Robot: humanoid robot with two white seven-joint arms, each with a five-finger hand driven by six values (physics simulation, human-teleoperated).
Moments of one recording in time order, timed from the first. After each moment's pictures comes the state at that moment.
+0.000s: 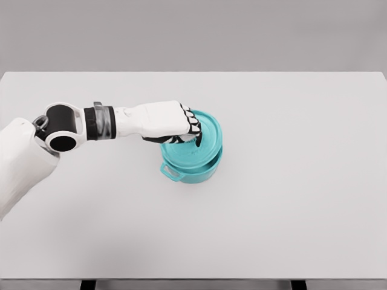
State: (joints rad) left arm -0.71 0.50 -0.71 -1.51 -0.50 -0.61 -0.53; right arm 0.01 0.00 -0.30 0.05 0.25 -0.01 0.09
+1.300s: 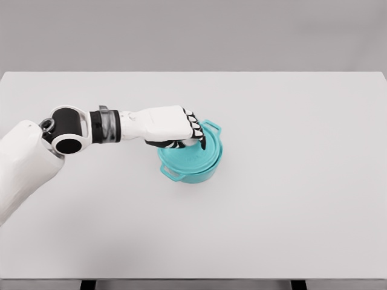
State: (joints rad) left arm -0.71 0.49 -0.73 -1.49 -0.52 -0.61 -0.53; right arm 0.01 0.00 -0.30 0.05 0.25 -0.01 0.09
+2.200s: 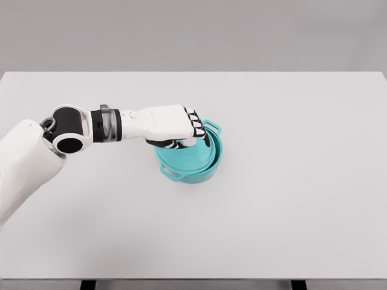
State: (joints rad) left arm -0.72 0.48 -0.73 -1.49 -0.52 -0.61 -0.53; right arm 0.01 0.00 -0.30 0.05 0.25 -0.01 0.09
